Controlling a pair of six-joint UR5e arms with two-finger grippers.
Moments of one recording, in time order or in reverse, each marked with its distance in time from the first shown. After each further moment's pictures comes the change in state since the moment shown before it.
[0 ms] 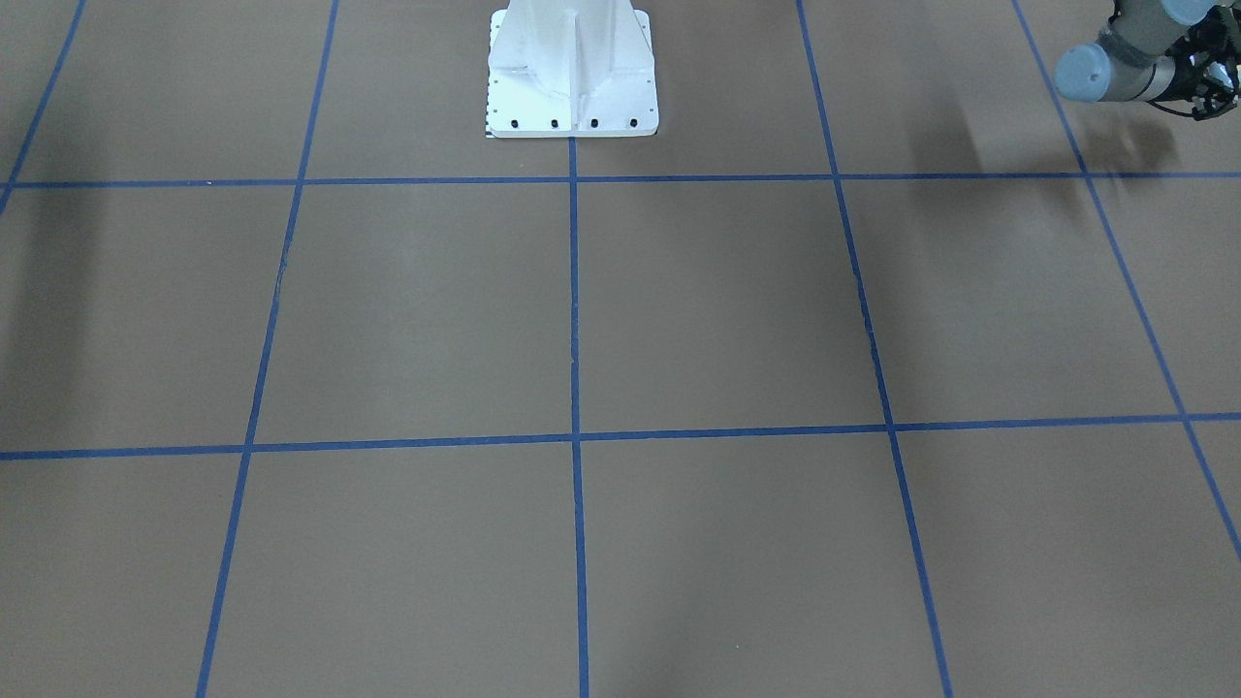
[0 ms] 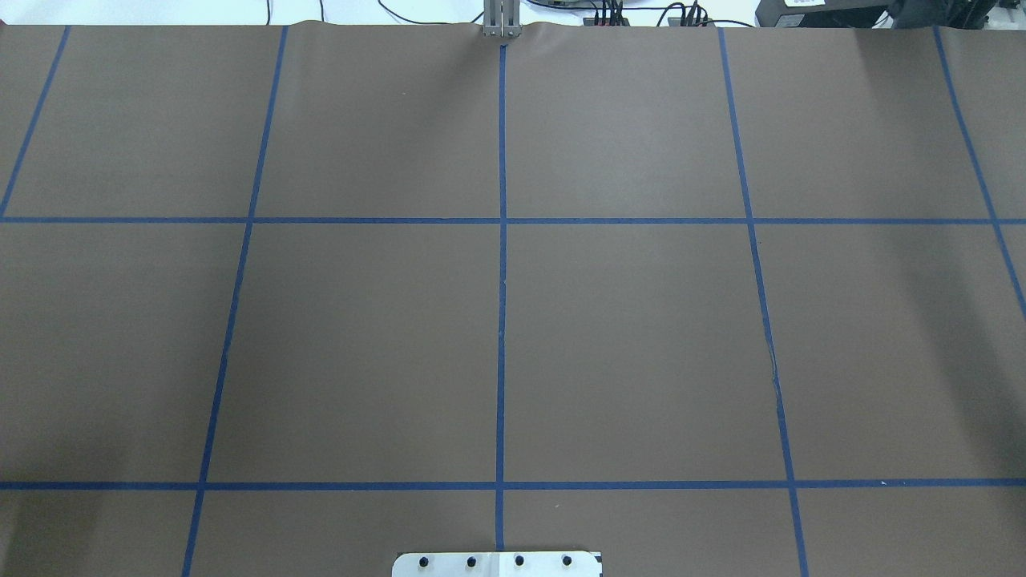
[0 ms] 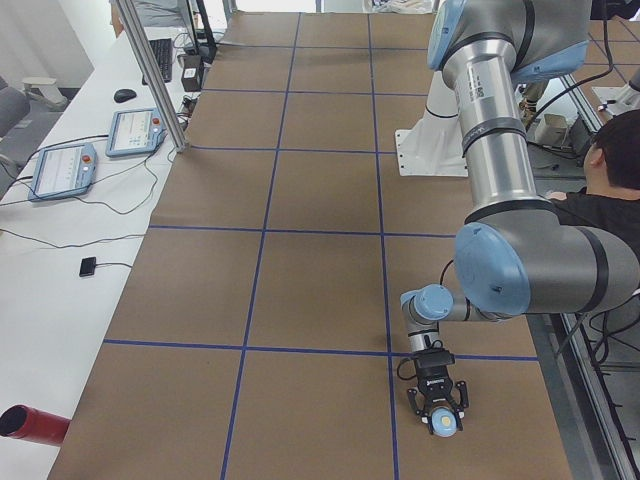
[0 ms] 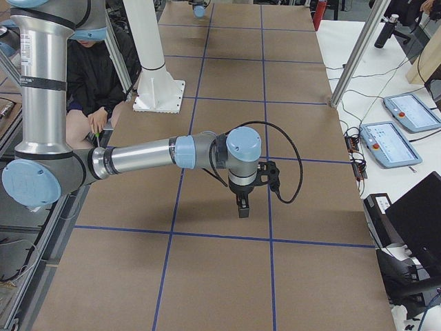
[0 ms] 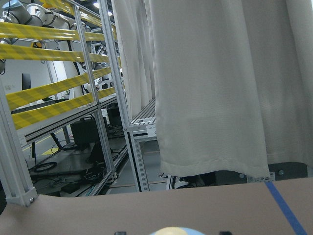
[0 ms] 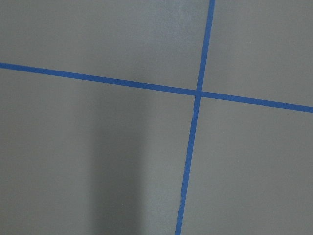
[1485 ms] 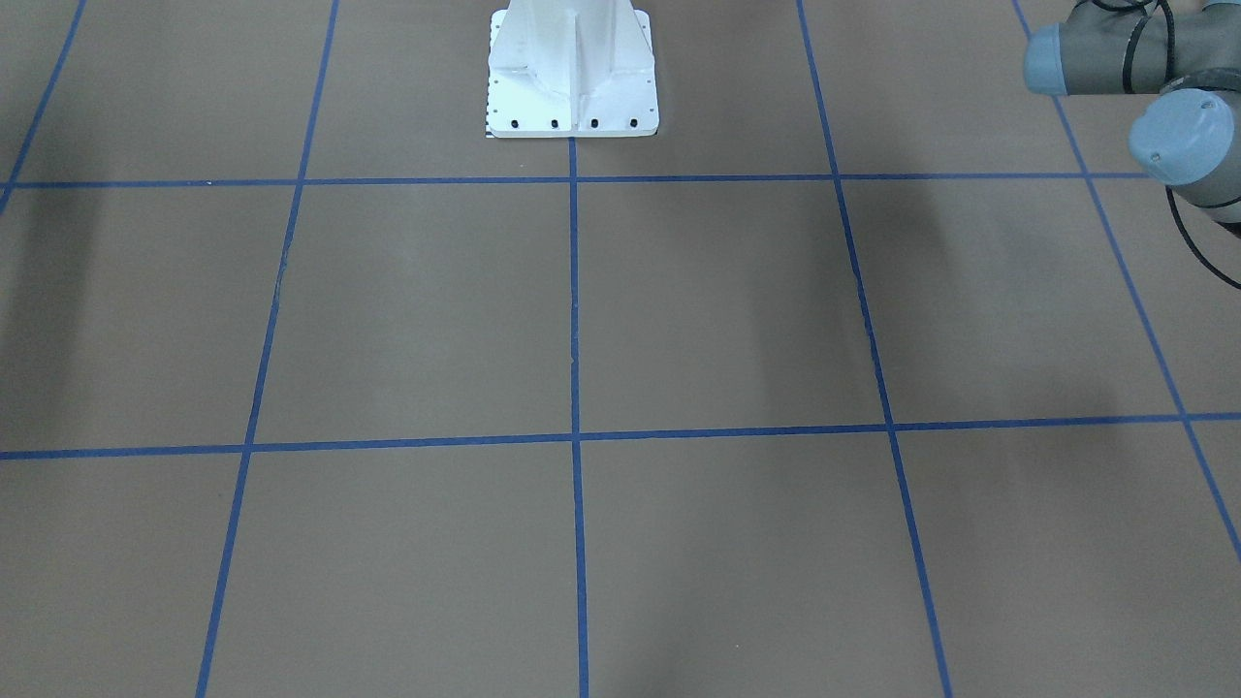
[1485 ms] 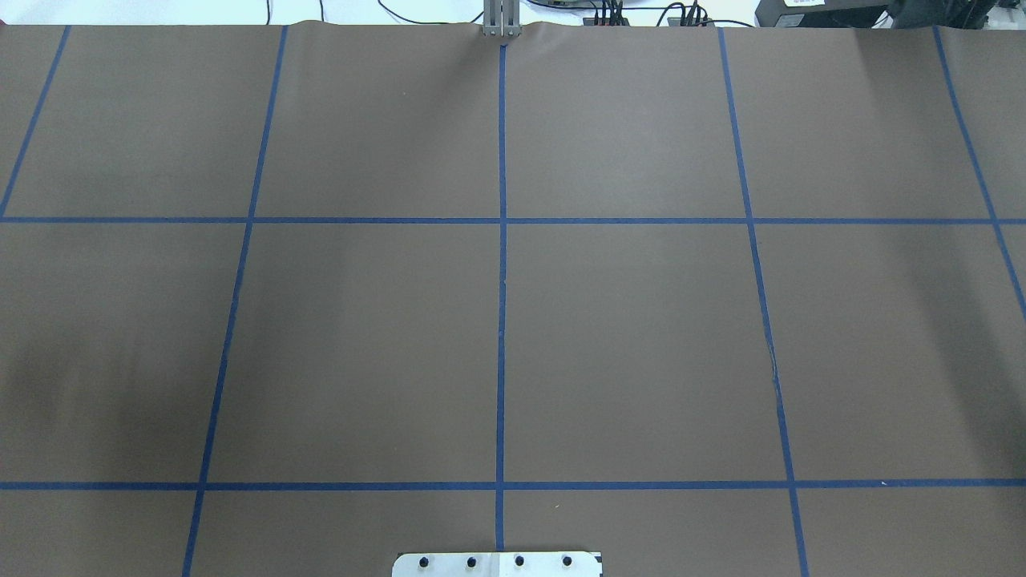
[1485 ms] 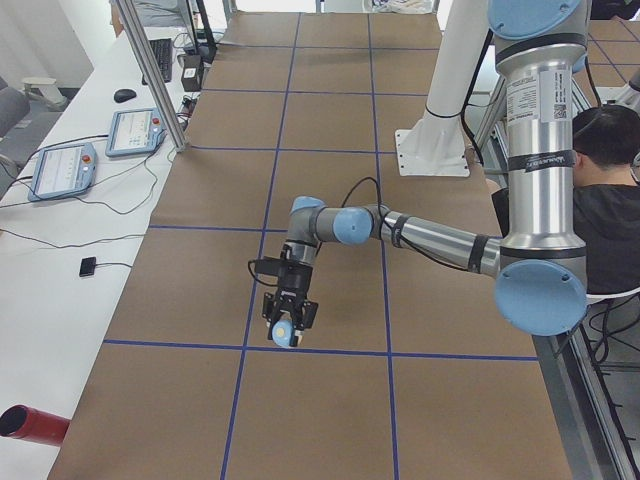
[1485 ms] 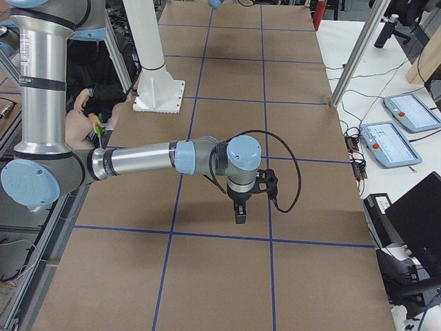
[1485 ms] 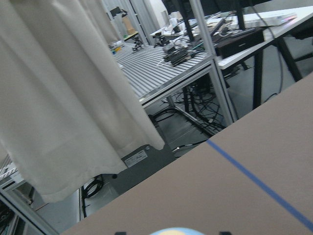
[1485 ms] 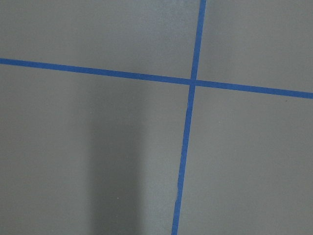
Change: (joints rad) left arm -0.906 -0.621 -0.112 0.111 0.481 1.369; right arm 0.000 -0.005 -0.035 -0.005 0.001 0.002
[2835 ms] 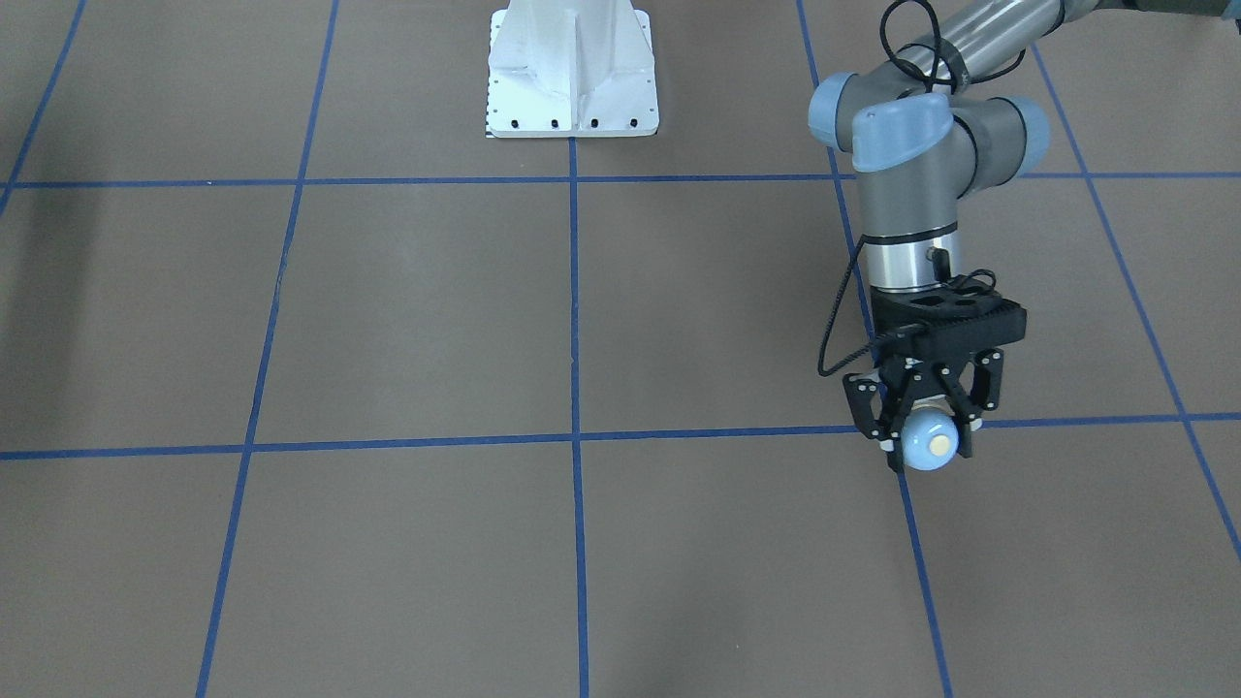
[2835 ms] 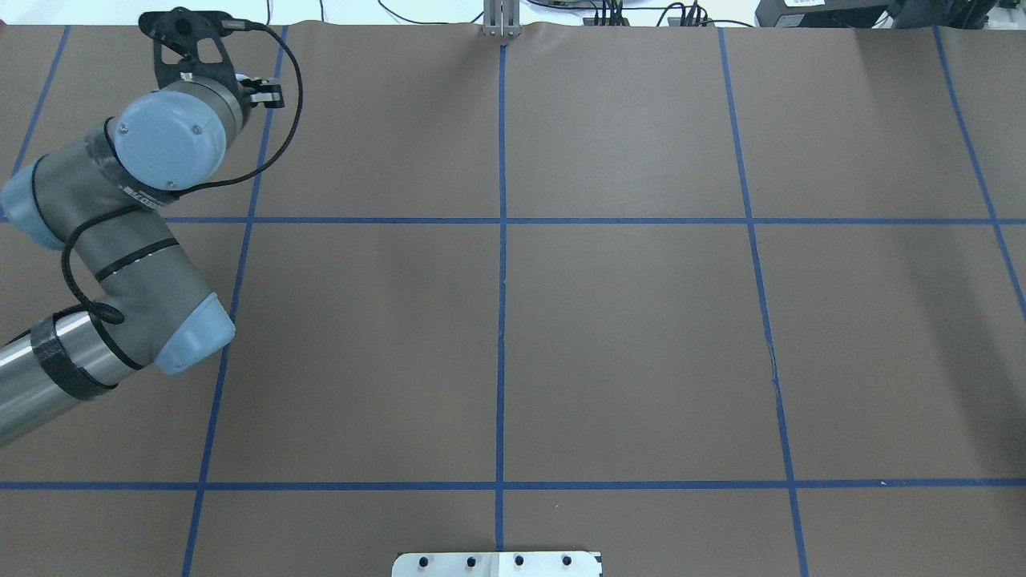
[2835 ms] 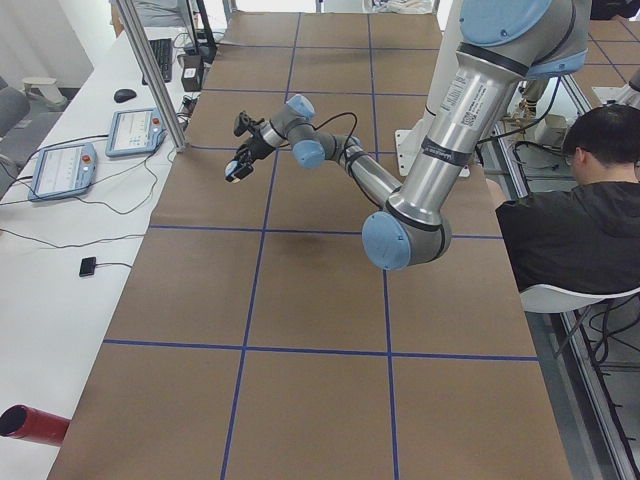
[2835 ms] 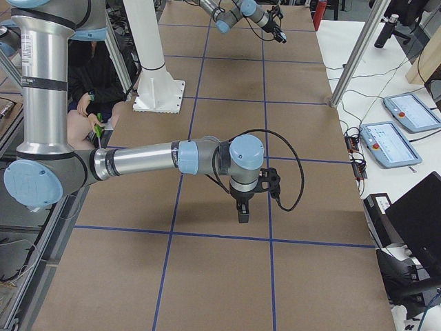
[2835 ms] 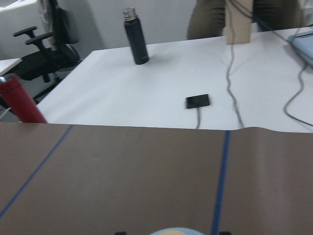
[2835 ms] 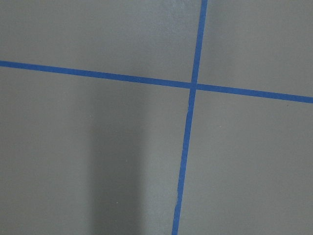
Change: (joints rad) left arm 0.260 -0.508 0.188 -0.606 -0.003 0.393; right arm -0.005 0.013 -0.007 0.011 0.000 0.000
